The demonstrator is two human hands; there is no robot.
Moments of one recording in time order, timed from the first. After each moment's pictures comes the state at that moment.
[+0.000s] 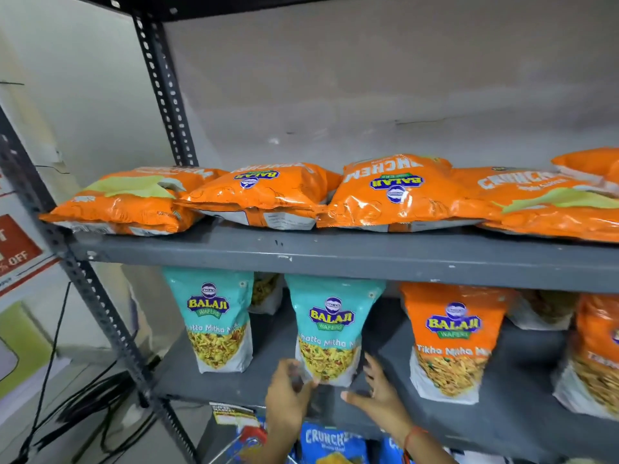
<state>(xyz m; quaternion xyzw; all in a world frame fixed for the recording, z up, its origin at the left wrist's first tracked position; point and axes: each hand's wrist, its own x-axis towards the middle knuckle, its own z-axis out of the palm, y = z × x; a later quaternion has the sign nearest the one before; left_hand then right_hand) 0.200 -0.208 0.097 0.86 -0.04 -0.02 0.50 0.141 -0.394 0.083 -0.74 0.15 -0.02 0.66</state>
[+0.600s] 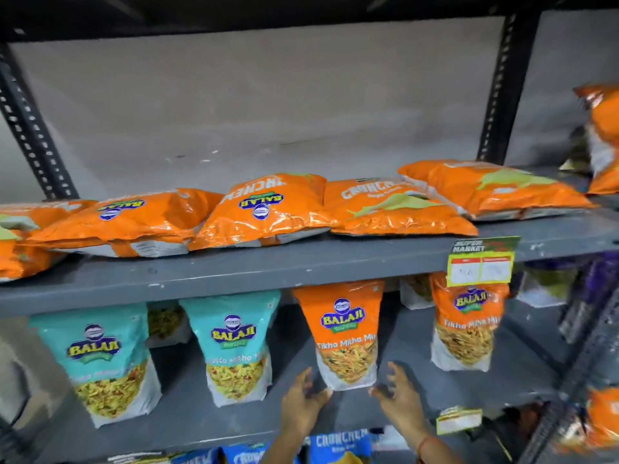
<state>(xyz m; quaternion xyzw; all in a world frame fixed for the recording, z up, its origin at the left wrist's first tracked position) 0.128 -0.367 0.105 0.81 -0.12 -0.22 0.53 0.015 -0.534 0.087 -0.75 0.38 -0.16 0.52</state>
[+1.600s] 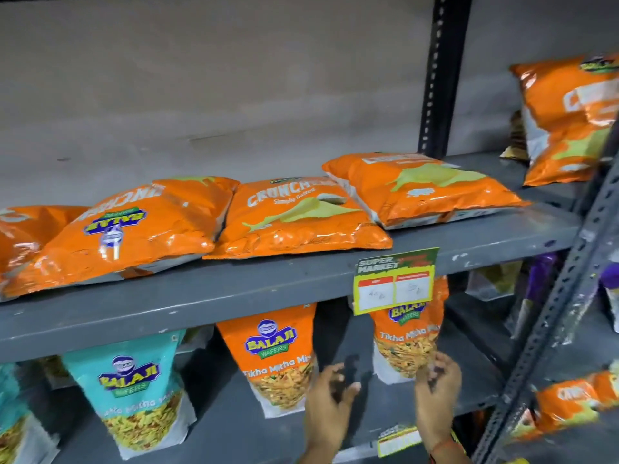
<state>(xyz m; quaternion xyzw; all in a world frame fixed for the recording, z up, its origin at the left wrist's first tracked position) 0.053 -0.539 0.110 0.81 -0.24 -0.14 0.51 -0.048 -0.693 0.087 -0.61 0.47 -0.46 0.44</state>
